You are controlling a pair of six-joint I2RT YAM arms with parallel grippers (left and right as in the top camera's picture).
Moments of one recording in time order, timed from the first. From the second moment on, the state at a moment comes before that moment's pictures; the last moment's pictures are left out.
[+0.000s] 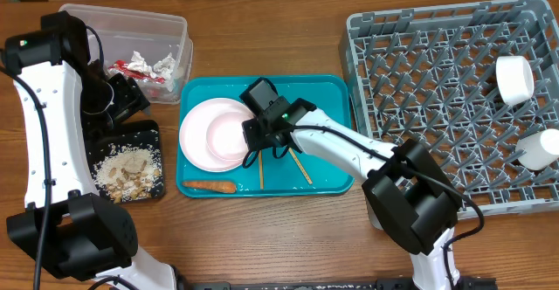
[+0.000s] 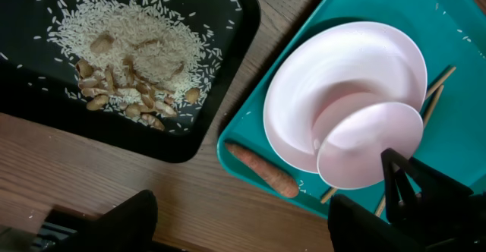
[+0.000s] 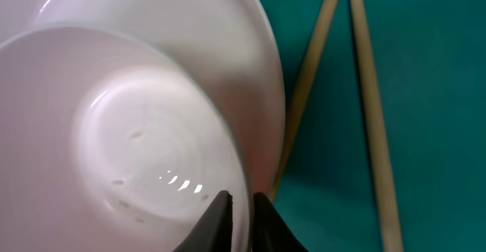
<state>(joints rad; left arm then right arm) 0.28 1.81 1.82 -1.57 0.12 -0.37 0.76 2.09 1.49 -0.54 -0.09 0.47</state>
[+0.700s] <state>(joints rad) 0.28 1.81 1.82 -1.57 0.12 -0.37 0.50 1.66 1.49 -0.67 0.16 0.39</state>
